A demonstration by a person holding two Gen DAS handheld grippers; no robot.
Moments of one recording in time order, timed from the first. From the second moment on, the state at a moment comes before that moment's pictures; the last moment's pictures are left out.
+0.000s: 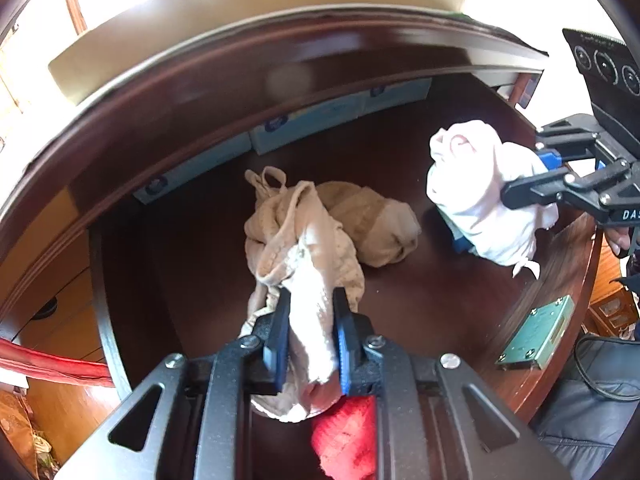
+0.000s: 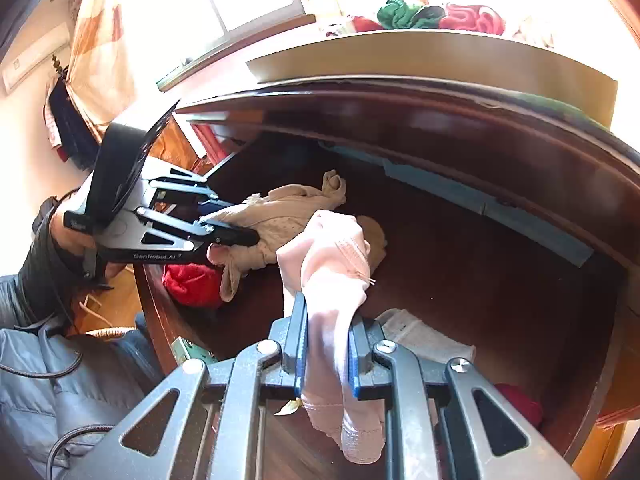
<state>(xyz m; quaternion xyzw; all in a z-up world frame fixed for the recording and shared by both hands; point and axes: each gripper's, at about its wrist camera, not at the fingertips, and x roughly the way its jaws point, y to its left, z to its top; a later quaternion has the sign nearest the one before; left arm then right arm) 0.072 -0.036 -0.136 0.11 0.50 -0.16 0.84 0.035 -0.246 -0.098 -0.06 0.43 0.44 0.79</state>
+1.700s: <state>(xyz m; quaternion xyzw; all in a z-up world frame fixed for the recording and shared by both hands) 0.015 -0.010 -0.097 -0.03 0.35 -0.12 0.93 0.029 -0.273 -0.085 -0.02 0.36 0.44 0.82</state>
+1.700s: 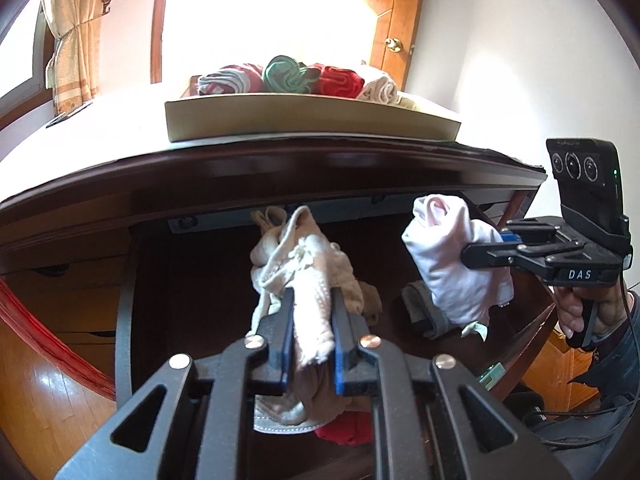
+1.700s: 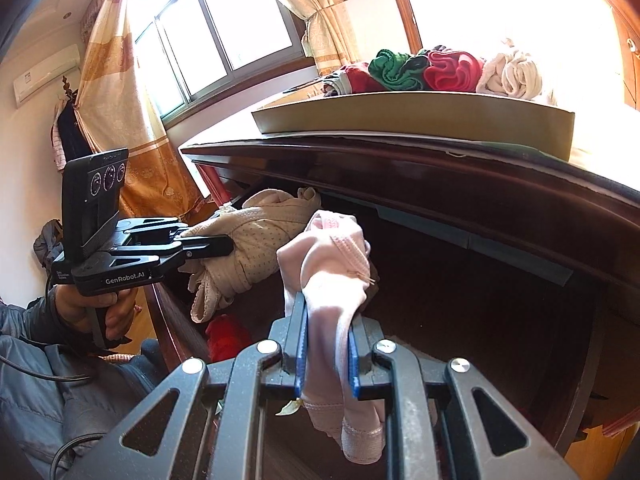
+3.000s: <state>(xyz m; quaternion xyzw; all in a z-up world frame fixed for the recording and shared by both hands) -0.023 -0.007 -0.061 -0.03 0.23 -0.10 0.97 0.000 -0.302 -0.062 0.01 0.23 0.46 0.86</state>
